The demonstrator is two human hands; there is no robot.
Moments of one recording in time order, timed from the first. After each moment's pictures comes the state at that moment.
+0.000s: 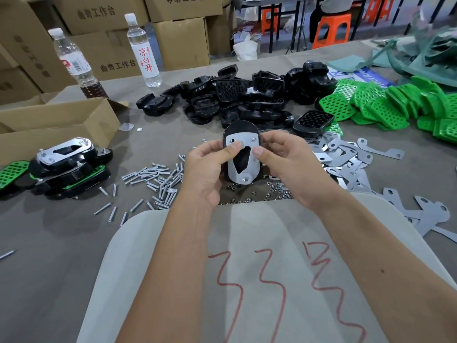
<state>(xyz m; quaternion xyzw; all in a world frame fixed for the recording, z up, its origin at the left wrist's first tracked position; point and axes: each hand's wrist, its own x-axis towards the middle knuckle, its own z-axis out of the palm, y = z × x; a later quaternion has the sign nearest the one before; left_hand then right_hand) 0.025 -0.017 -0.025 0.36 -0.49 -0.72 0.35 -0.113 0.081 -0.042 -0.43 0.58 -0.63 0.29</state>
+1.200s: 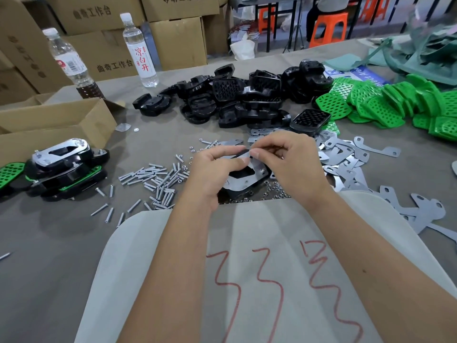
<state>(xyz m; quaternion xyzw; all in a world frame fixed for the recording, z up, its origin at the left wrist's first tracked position) 0.025 -0.006 -0.021 0.40 -0.58 -0.65 0.28 -0.111 0.086 -0.038 -0.49 0.65 -0.57 0.08</state>
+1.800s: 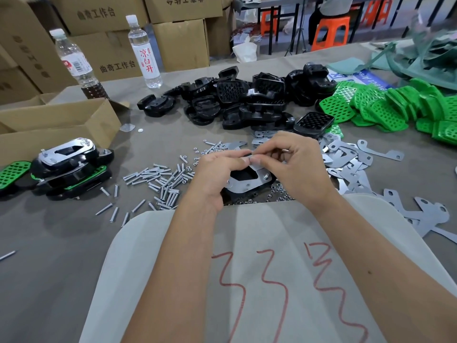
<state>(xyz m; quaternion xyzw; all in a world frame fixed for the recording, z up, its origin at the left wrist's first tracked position) 0.027 -0.007 -0.018 0.40 -0.55 -0.69 0.26 -0.114 0.084 -0.041 -0.52 0.61 -0.59 0.09</state>
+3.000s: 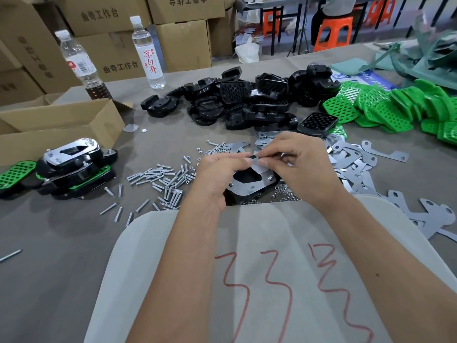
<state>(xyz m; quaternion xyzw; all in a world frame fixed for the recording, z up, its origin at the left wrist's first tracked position) 0.027 -0.008 -0.018 0.42 -0.52 -0.69 0.27 -0.119 0.089 -0.037 -0.57 0.63 -0.52 0.05</state>
